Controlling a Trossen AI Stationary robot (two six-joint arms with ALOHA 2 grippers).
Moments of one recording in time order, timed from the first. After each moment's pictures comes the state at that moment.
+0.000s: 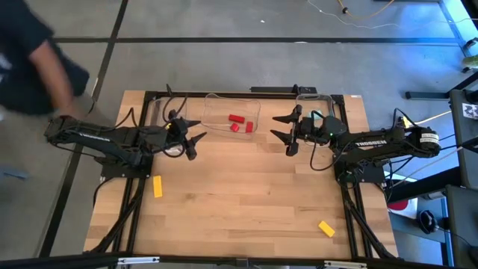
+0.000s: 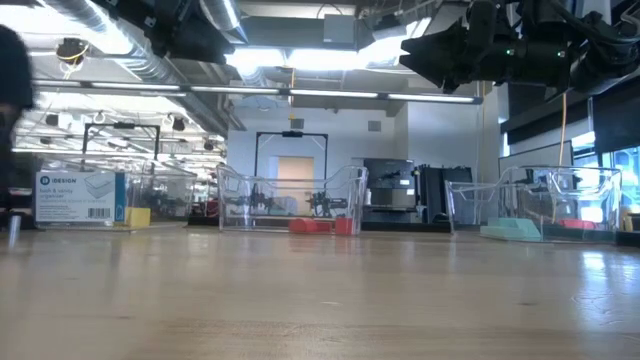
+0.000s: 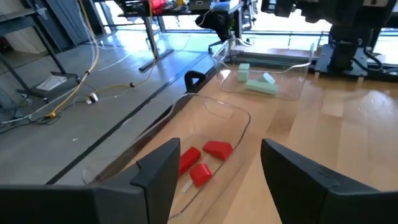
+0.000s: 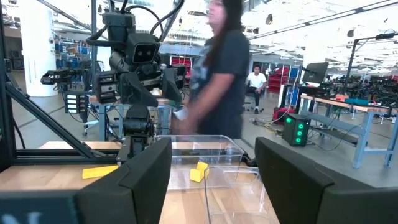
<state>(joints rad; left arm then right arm) -0.10 0.82 0.63 -0.07 -0.67 -0.07 -0.26 1.14 0.34 0.98 -0.10 -0.06</state>
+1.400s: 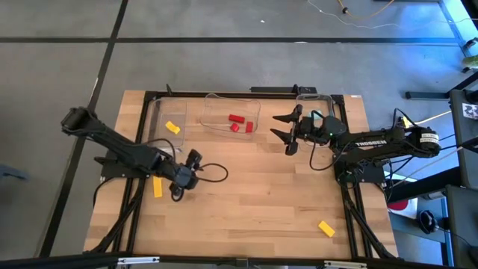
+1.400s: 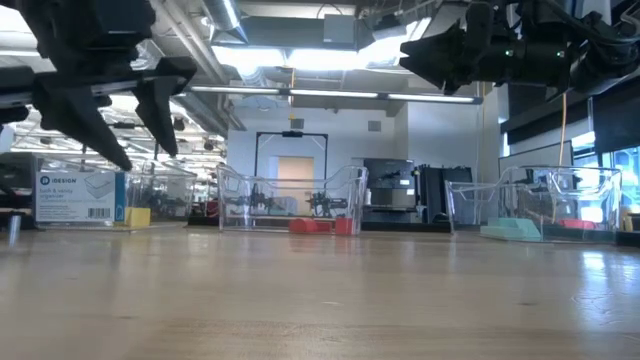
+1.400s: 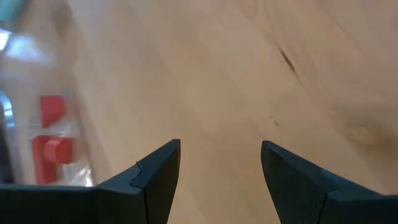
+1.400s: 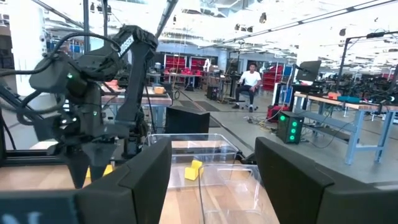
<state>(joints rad) -0.39 1.18 0.63 -0.40 -0.35 0.38 -0.26 1.14 0.34 0.98 -0.07 -0.06</state>
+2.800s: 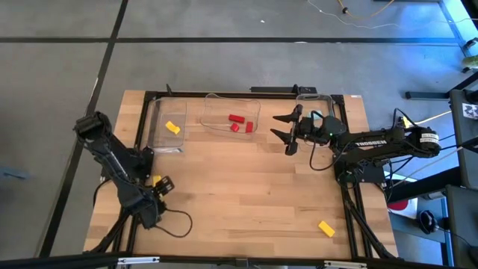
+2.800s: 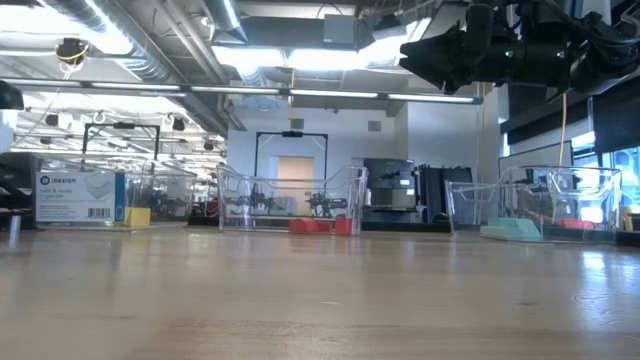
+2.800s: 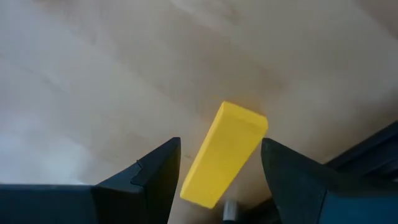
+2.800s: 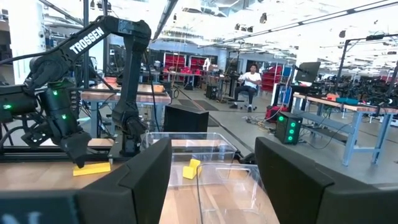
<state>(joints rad) -1.00 1.43 0.74 -1.00 -0.16 -0.06 -0.26 1.14 0.34 0.97 -0.07 -0.08</state>
